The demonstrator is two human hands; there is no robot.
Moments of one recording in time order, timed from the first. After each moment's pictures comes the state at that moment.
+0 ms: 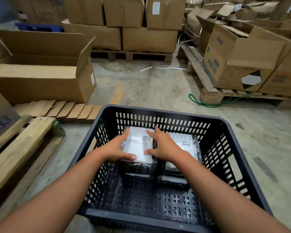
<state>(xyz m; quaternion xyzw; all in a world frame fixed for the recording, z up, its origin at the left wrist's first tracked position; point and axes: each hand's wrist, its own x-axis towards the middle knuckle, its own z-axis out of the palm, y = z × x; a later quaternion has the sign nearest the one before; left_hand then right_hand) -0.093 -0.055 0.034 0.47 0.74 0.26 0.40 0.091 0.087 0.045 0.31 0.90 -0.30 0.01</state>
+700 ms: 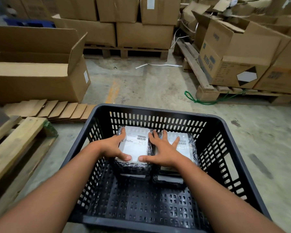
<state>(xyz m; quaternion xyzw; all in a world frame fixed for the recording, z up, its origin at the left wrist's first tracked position) -0.104 -0.029 0.032 0.44 0.76 0.15 0.46 0.114 0.096 0.017 0.31 0.91 -0.26 0.06</state>
